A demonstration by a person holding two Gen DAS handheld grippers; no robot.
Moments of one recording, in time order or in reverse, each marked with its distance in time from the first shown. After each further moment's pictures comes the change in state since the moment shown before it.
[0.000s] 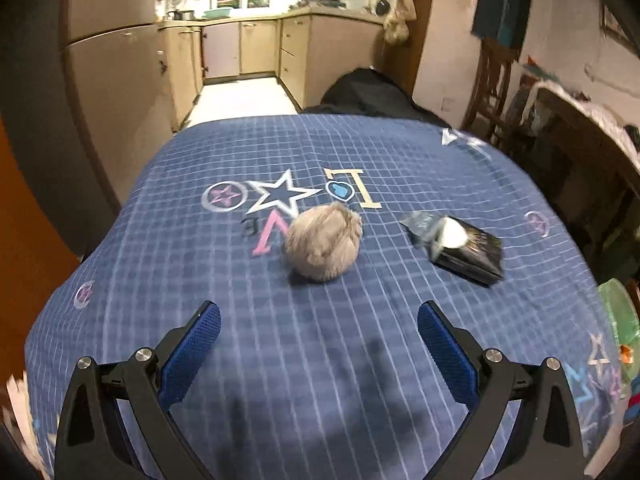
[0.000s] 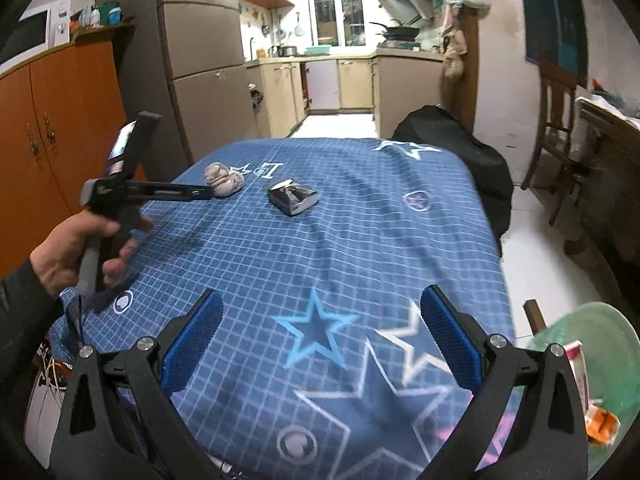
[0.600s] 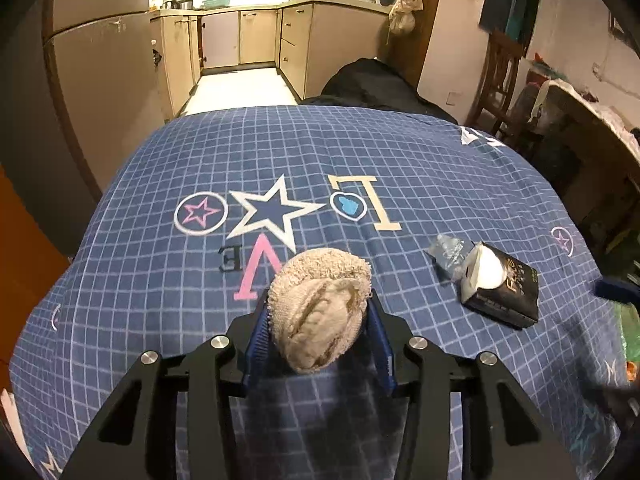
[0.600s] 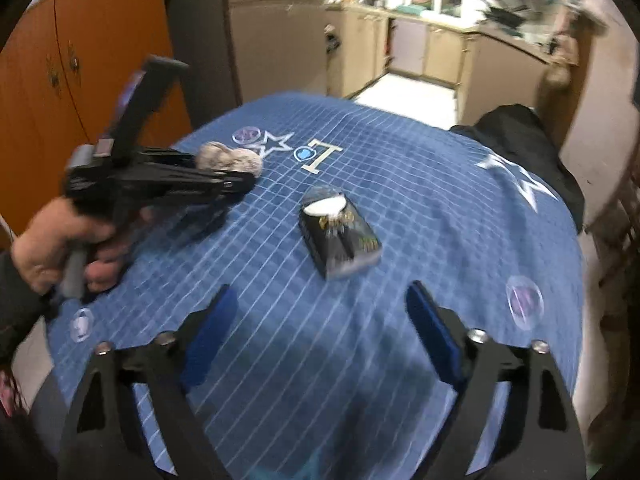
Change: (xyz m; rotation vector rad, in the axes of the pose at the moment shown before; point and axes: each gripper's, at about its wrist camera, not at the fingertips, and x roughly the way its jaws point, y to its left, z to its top) left arm 0.042 0.011 0.020 -0.044 0.023 -0.016; right arm 0.149 0.024 0.089 -0.286 0.218 0.180
